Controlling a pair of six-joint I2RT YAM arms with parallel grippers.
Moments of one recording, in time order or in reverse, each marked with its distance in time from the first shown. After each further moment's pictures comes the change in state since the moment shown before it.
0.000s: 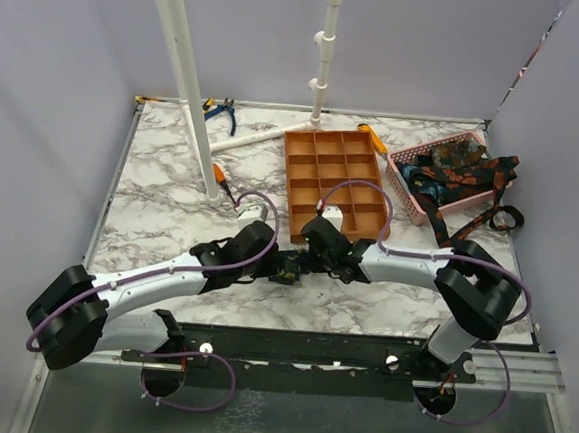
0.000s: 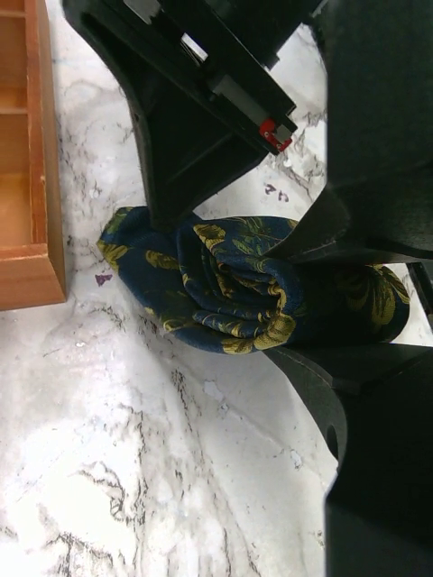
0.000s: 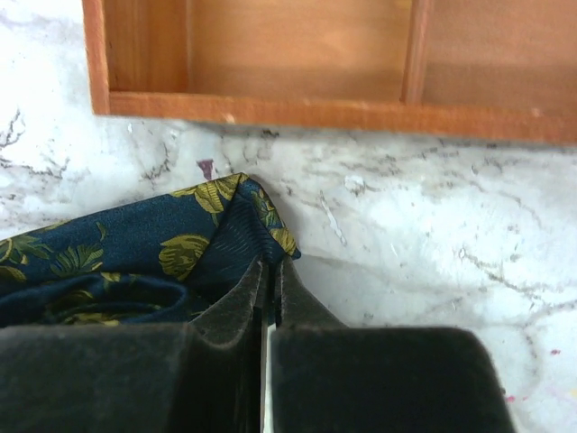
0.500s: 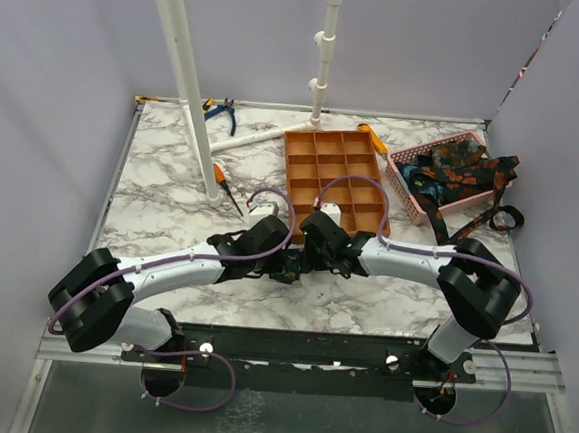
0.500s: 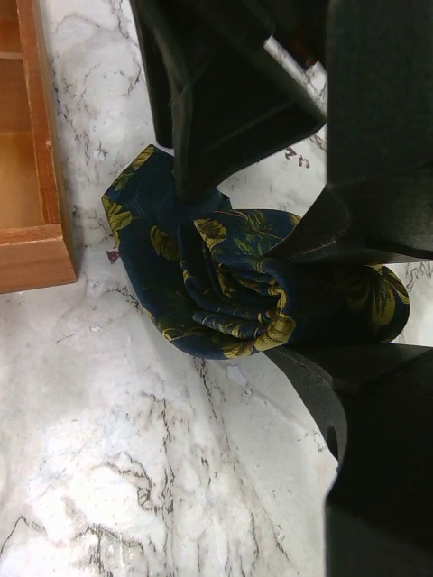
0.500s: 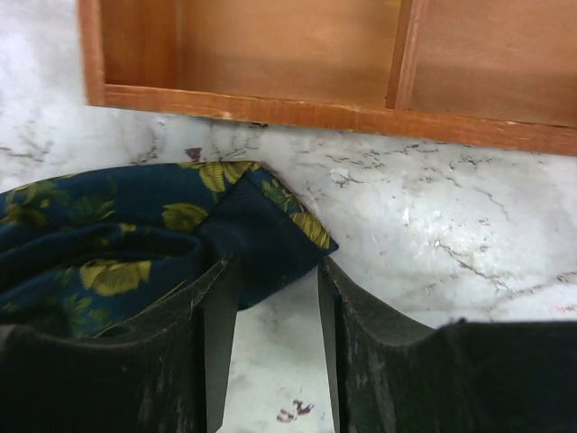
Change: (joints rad) left arm -0.001 0.135 0.091 -0.052 -0.023 0.068; right arm -0.011 -0.042 0.048 -0.109 -0.011 -0.046
